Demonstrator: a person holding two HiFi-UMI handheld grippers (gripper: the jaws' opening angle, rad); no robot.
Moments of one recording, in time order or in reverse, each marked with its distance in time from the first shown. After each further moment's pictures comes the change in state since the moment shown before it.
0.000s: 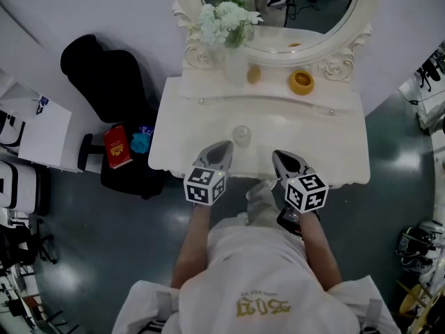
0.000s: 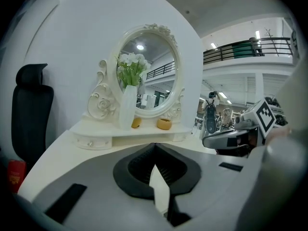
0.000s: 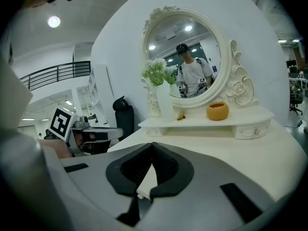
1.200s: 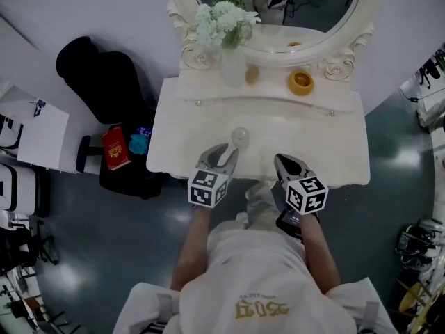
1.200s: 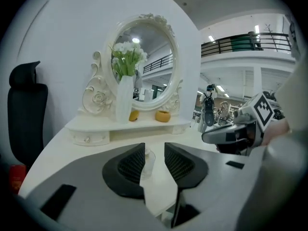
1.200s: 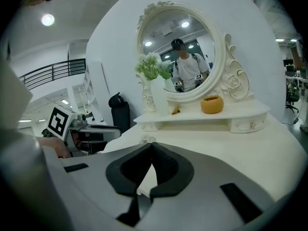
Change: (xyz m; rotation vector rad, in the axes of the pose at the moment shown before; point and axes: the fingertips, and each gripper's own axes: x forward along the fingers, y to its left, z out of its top) left arm 0.016 -0.002 -0.021 0.041 0.080 -0.016; right arm 0.004 -0.020 -0.018 0.028 0.039 -0.032
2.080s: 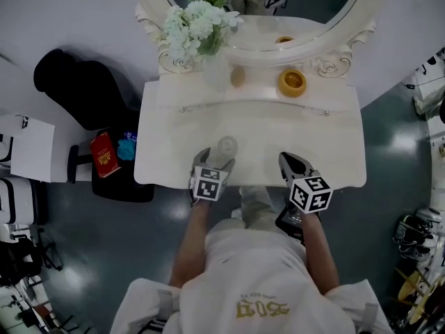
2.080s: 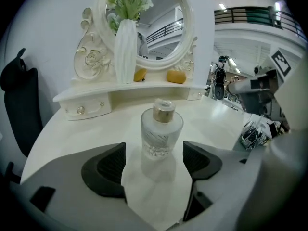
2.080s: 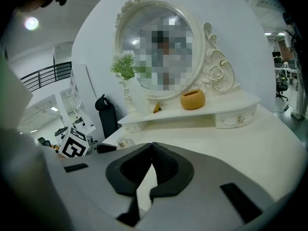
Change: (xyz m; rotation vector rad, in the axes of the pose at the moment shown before) left arm 0.081 0.040 -0.091 0.039 0.345 0.096; right arm 0.011 -0.073 0.002 0.109 0.032 -0.086
